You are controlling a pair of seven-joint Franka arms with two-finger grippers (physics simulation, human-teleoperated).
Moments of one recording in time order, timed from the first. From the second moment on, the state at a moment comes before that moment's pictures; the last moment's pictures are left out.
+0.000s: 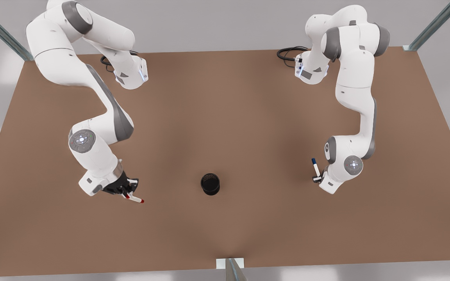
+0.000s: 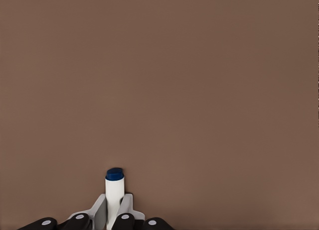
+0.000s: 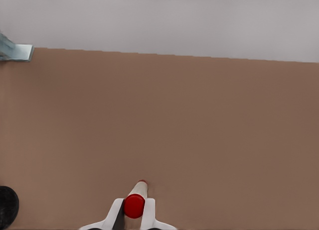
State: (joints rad) left arm -0.28 0.70 0.19 -1.78 -0.17 2.38 -0.14; right arm -0.30 0.50 0.66 -1.58 -0.40 2.24 0.37
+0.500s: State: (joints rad) left arm -0.28 0.62 0.16 -1.68 -0.17 2.25 -0.14; right arm 0.13 0.64 0.61 -1.27 -0.45 2.09 0.55
